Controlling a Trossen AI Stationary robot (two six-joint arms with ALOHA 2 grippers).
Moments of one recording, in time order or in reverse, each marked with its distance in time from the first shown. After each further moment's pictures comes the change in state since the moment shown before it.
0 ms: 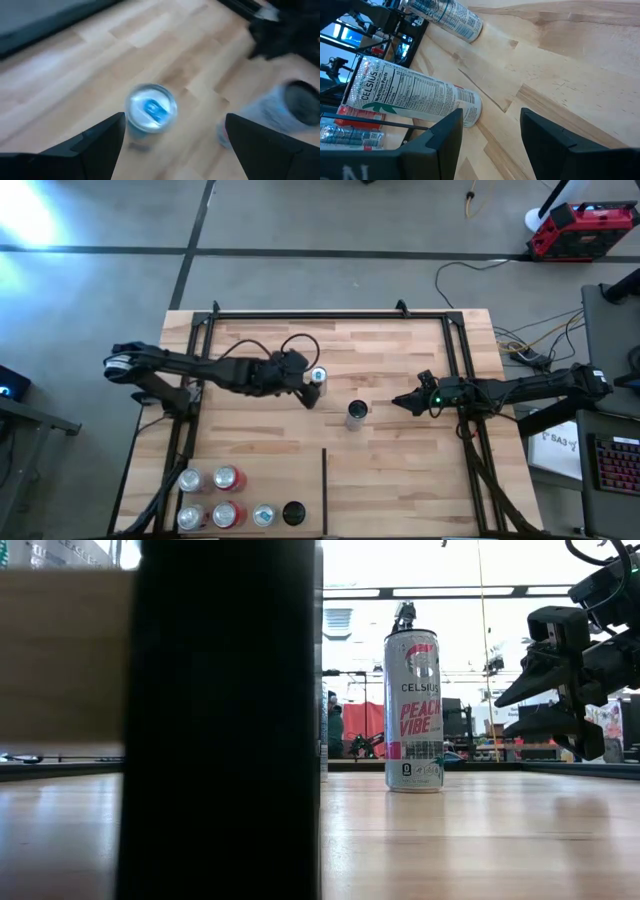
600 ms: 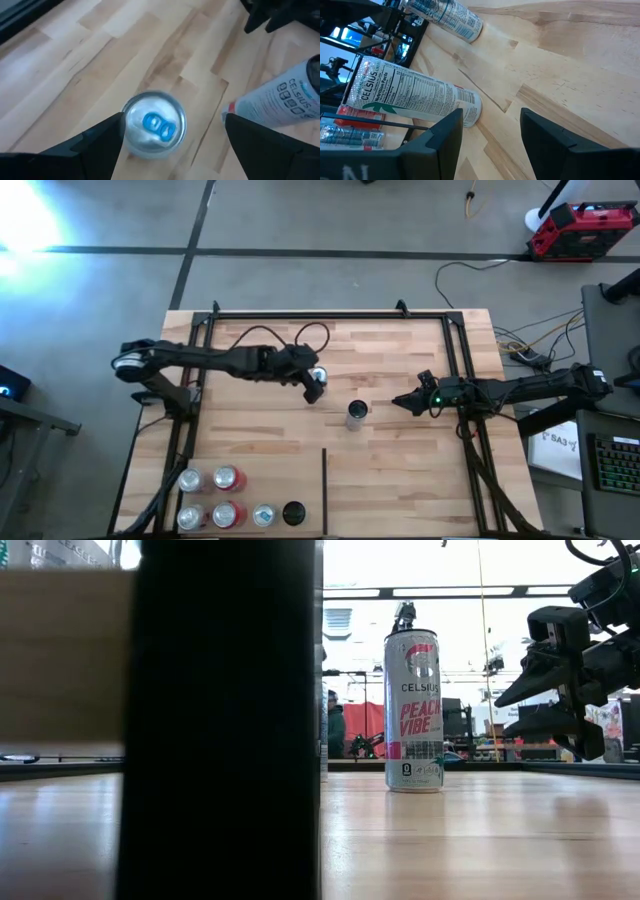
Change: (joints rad) left arm 0.142 0.077 0.000 0.070 0.255 0.236; right arm 0.000 0.000 0.000 0.000 0.000 0.000
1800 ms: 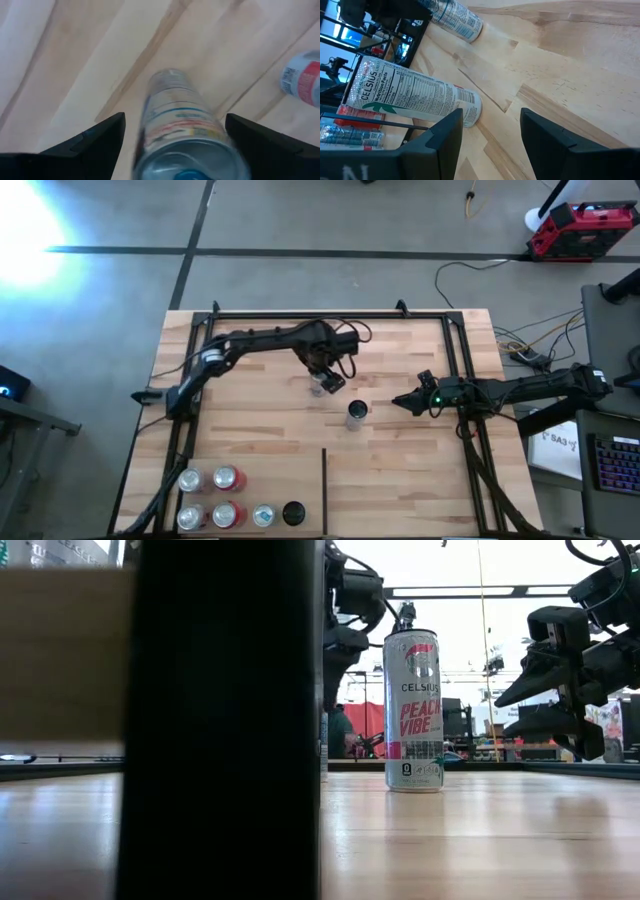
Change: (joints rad) left arm 0.127 0.657 0.928 -0.984 0.204 -0.005; right arm 0.000 0.000 0.000 0.000 0.000 0.000
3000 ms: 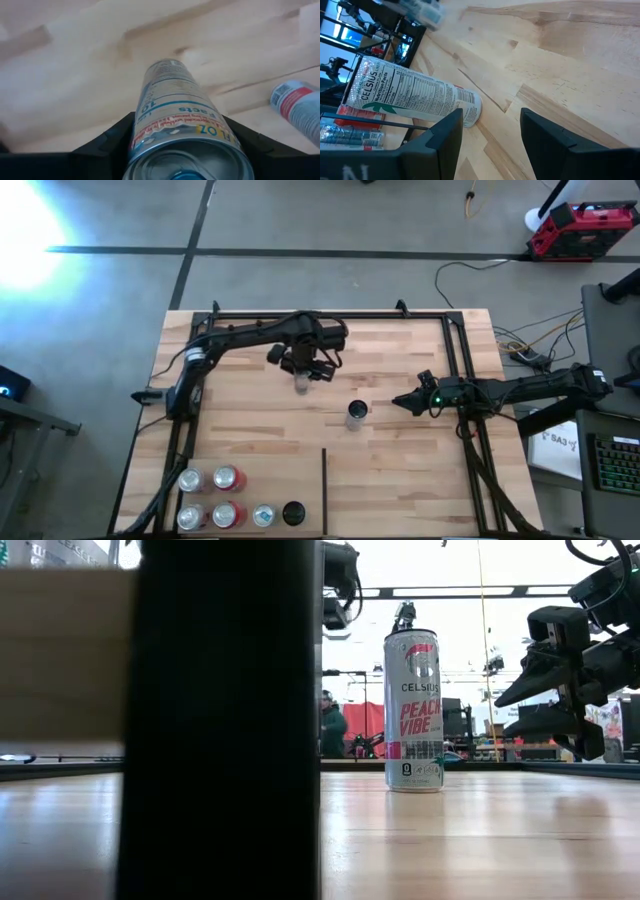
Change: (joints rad) left arm 0.001 -0.137 -0.036 -0.182 0.046 -0.579; right arm 0.000 0.000 0.000 0.000 0.000 0.000
